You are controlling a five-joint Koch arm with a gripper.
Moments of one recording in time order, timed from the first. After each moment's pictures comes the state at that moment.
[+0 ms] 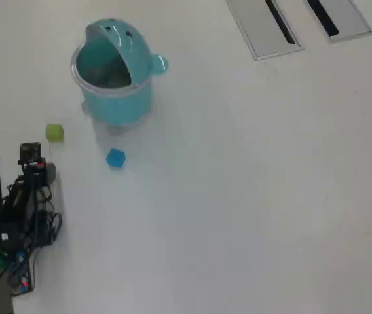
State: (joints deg) arm -79.5 124.6 155.2 20.6 -91.9
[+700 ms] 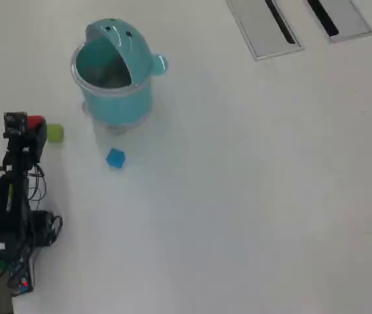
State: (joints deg) arm -74.1 131.2 123.8 30.4 -91.9
